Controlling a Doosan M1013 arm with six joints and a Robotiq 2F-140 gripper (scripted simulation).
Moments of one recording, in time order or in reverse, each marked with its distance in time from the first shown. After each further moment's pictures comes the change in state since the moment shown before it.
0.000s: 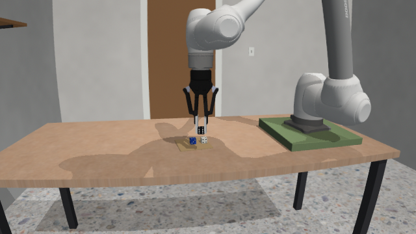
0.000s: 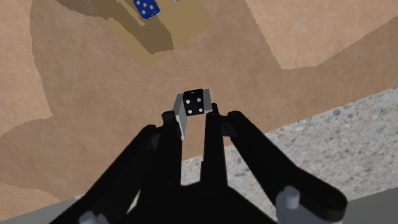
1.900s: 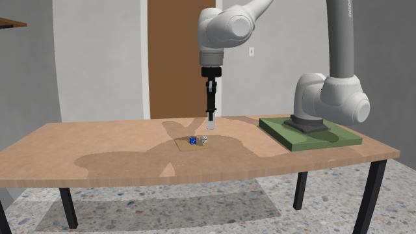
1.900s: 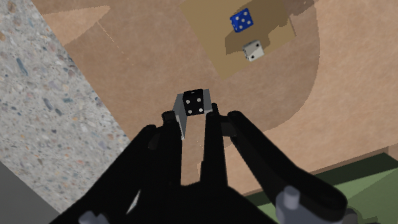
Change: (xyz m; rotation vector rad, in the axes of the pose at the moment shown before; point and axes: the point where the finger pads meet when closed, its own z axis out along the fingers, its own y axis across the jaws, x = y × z) arm 0.038 0.036 -0.009 -0.007 0.013 -1.552
